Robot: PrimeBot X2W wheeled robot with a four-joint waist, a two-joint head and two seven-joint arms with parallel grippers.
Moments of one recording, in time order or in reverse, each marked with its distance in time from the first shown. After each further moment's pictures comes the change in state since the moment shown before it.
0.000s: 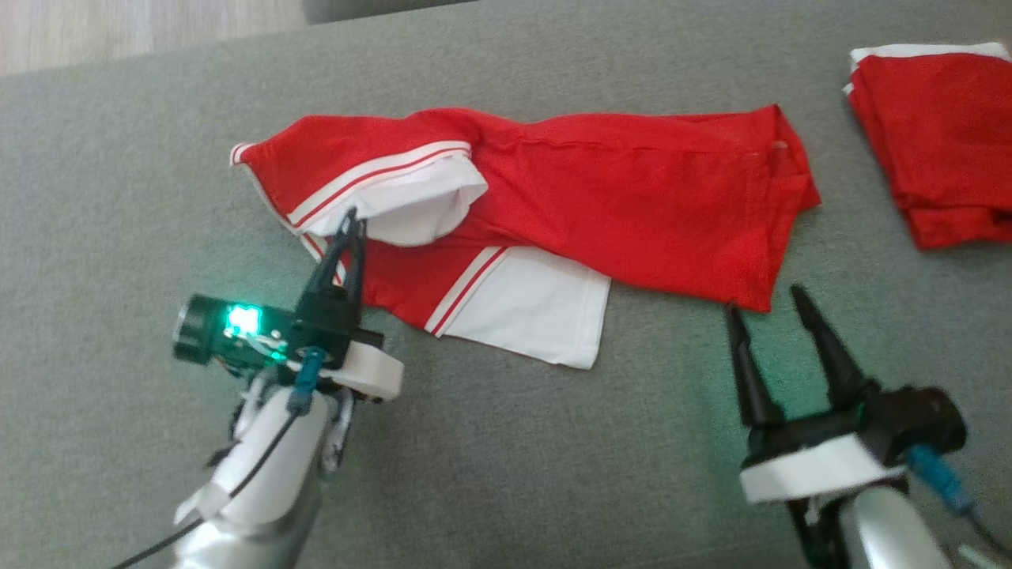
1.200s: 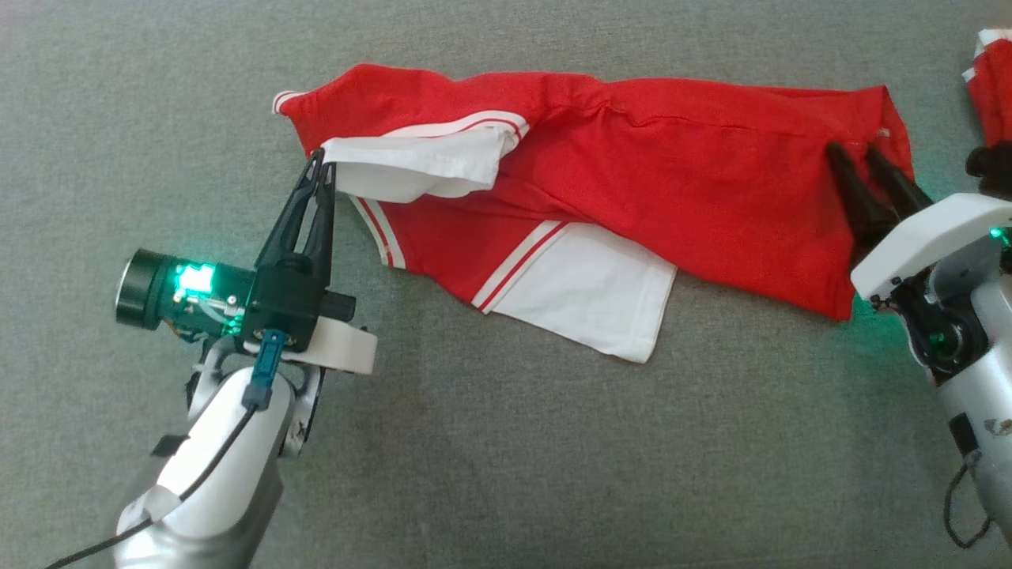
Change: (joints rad) left arm 0.031 0.133 -0.003 -0.345 0.021 0.031 0.132; right arm -0.558 -0.361 0.248 0.444 0.768 0.000 0.347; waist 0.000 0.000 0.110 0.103
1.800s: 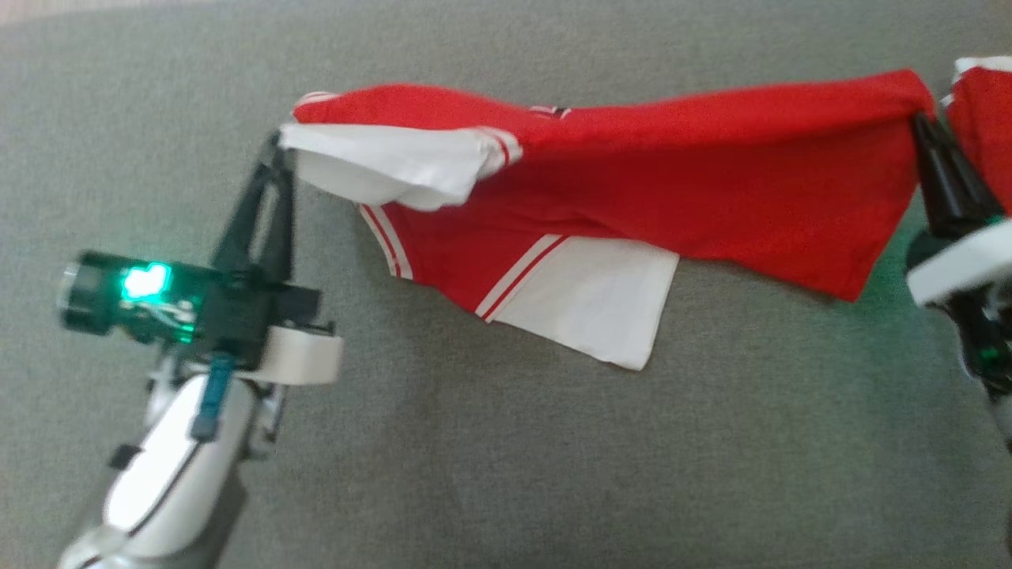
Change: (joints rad) left arm 0.037 0.050 0.028 -0.107 -0.021 0.024 -0.045; right arm 0.039 -0.114 0.041 -0.091 0.060 0.000 -0.217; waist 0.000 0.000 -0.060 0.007
